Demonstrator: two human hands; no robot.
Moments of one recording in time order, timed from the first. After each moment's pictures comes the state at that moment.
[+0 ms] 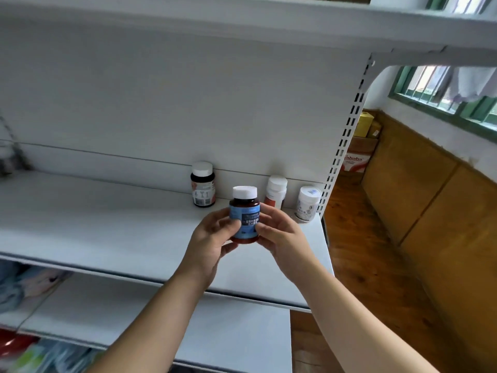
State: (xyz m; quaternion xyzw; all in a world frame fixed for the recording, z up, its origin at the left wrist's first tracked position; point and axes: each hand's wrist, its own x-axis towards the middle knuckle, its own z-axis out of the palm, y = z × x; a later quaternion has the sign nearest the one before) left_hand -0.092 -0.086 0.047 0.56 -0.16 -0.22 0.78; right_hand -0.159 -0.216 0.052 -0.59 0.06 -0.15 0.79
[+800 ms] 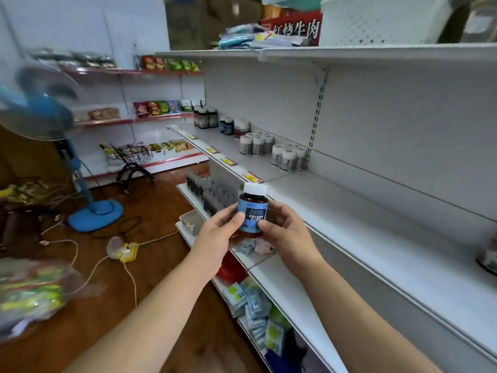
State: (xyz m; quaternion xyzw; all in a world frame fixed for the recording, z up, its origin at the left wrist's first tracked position) left_hand -0.080 0.381 0.069 0.59 0.04 0.09 0.80; right_hand -0.032 0.245 0.057 -0.59 -0.17 0.10 0.78
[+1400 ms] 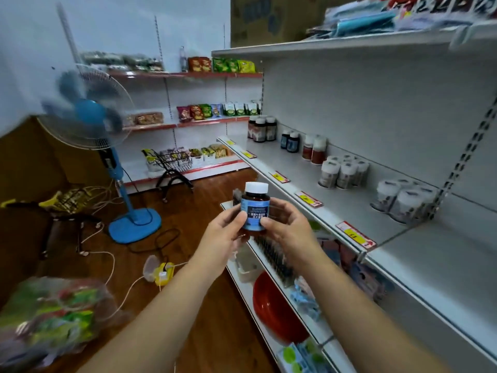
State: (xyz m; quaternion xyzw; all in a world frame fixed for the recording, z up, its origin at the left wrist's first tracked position) left_hand 0.122 0.648 0.047 0.59 0.09 0.13 0.79; right_hand 0.185 0.517 0.051 -0.60 -0.21 0.14 0.76
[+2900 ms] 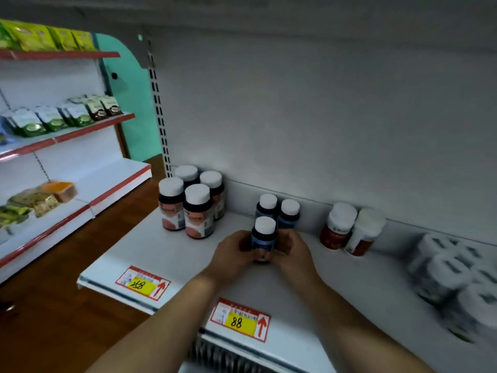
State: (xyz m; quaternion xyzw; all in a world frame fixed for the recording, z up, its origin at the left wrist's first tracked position) left_hand 0.807 0.868 0.007 0.84 -0.21 -0.13 0.48; right_hand 0.750 0.730 -0.006 -0.75 0.12 -0.16 0.63
